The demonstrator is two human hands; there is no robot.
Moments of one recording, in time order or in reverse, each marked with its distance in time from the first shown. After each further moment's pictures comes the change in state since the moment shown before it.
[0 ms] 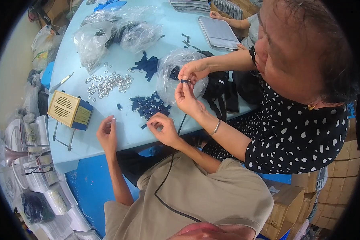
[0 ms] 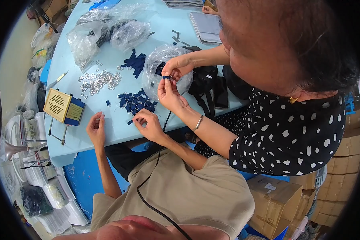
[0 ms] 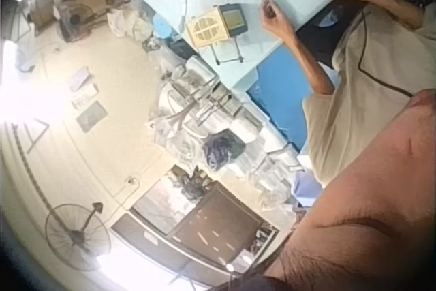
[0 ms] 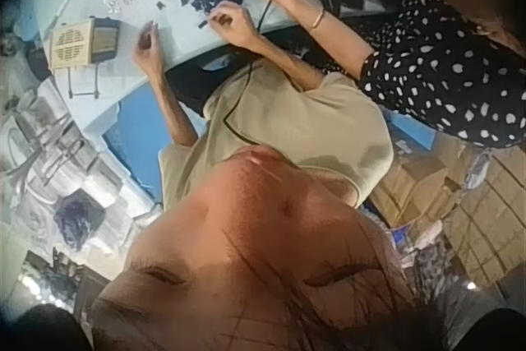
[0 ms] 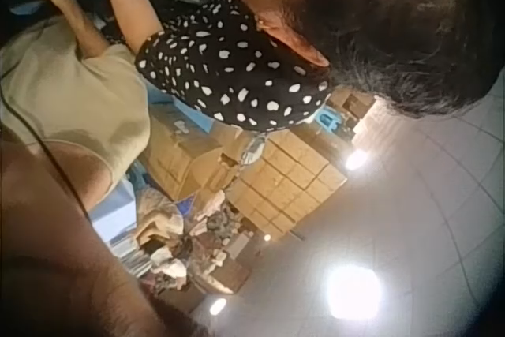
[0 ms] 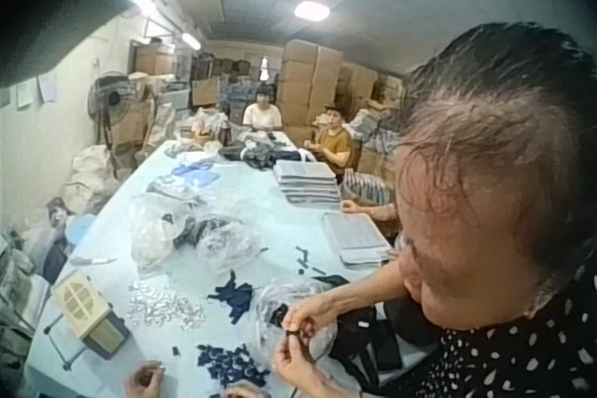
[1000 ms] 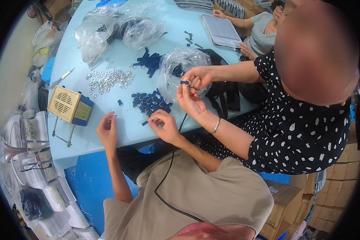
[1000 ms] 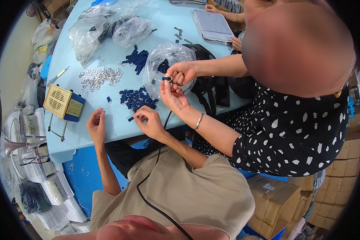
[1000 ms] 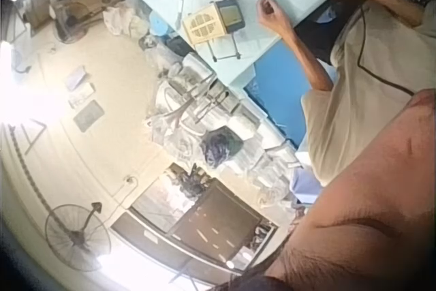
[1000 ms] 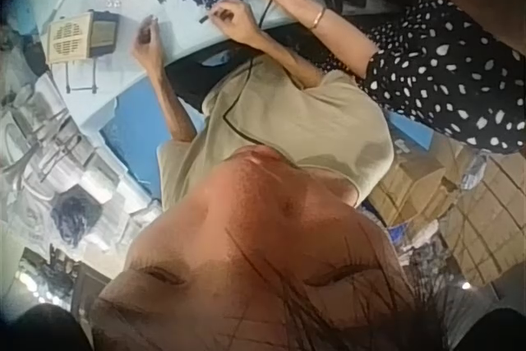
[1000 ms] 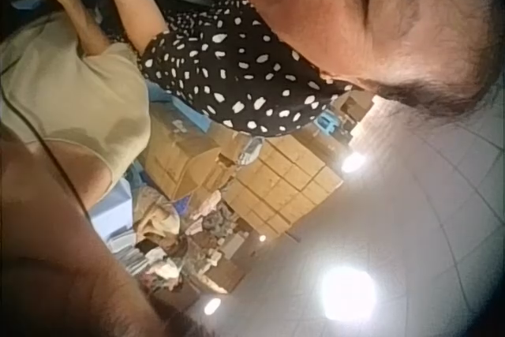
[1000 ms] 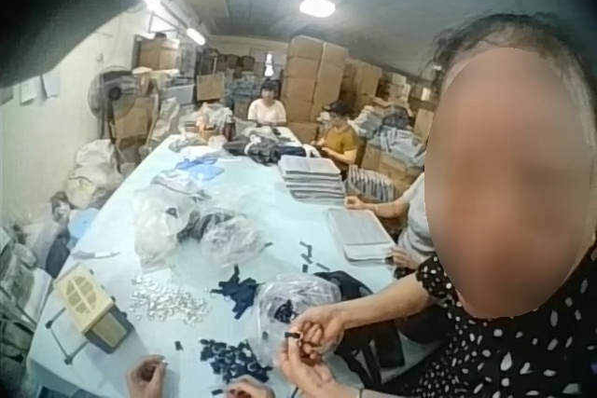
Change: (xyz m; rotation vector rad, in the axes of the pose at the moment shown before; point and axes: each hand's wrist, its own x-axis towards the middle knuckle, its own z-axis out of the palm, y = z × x) left_hand 0.001 -0.005 -0.003 0.016 -0.005 -0.021; right_hand 0.001 0.003 0.005 -0.016 0.020 -0.049
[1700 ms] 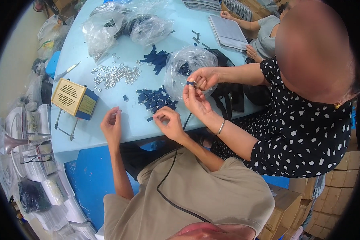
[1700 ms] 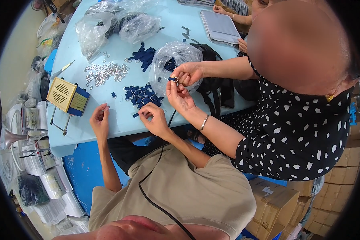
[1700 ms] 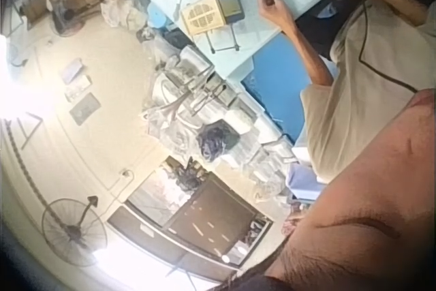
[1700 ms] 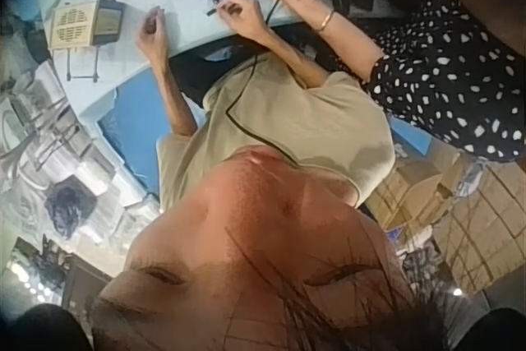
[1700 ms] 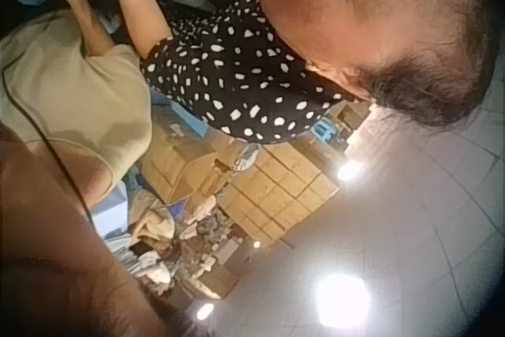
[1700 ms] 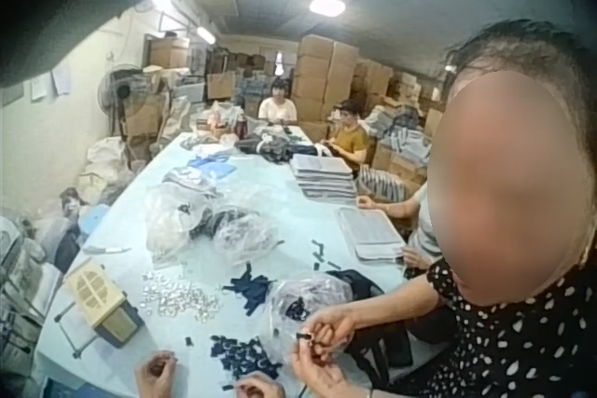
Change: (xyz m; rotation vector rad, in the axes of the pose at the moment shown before) left_hand 0.000 0.004 0.002 0.017 0.020 -0.010; right_hand 0.002 0.005 0.001 0.019 0.015 0.007
